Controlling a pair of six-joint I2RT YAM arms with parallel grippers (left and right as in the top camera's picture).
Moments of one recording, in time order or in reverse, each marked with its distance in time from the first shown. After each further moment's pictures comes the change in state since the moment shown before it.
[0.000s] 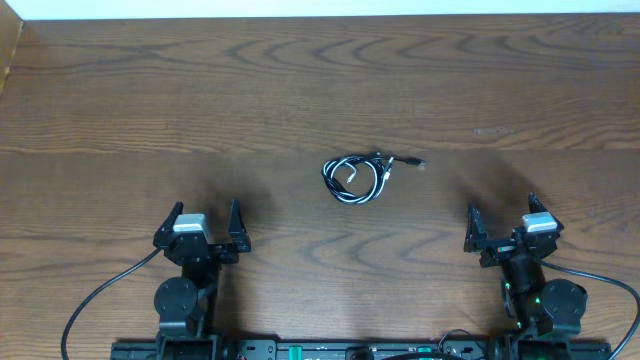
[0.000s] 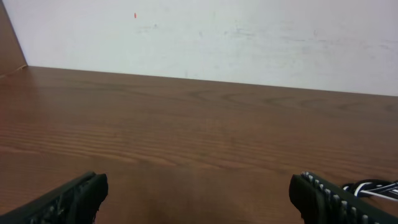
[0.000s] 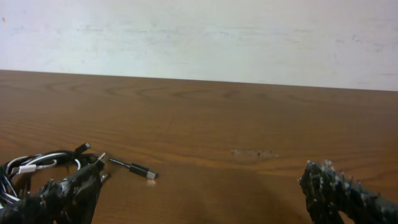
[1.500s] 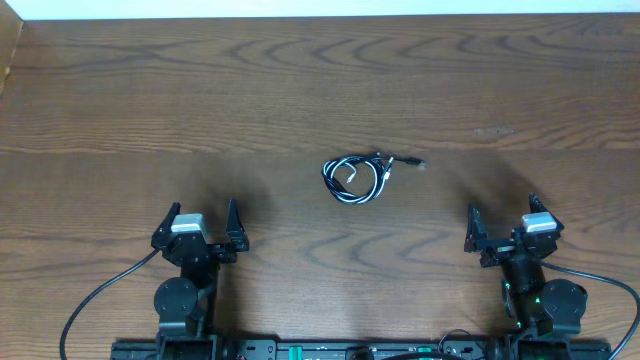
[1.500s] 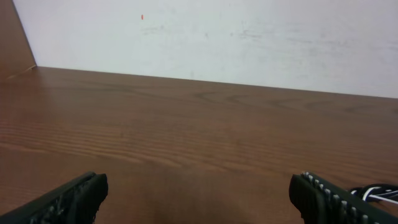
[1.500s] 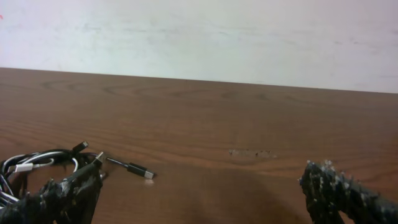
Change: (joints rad) left arm 0.000 0.000 0.000 0.006 -0.024 0.000; right arm 0.000 0.000 0.000 0.000 0.003 -0.013
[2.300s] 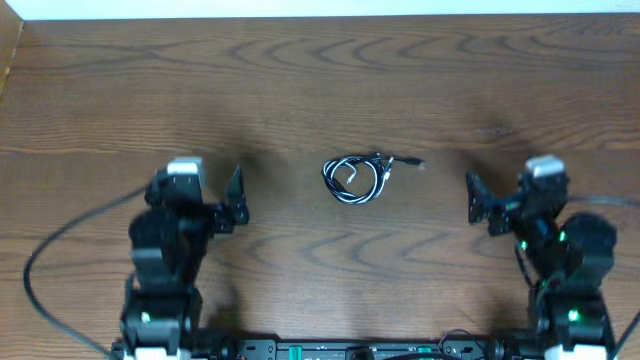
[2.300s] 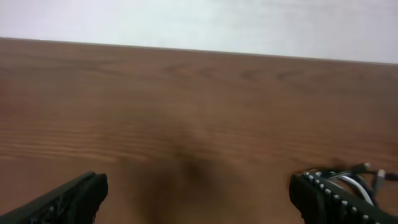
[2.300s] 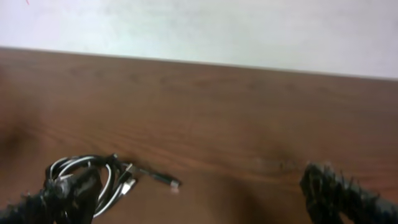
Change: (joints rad) left arm -0.005 0.622 0.529 -0.189 0.134 0.001; right arm 0.000 0.612 0.449 -0.066 -0.113 -0.011
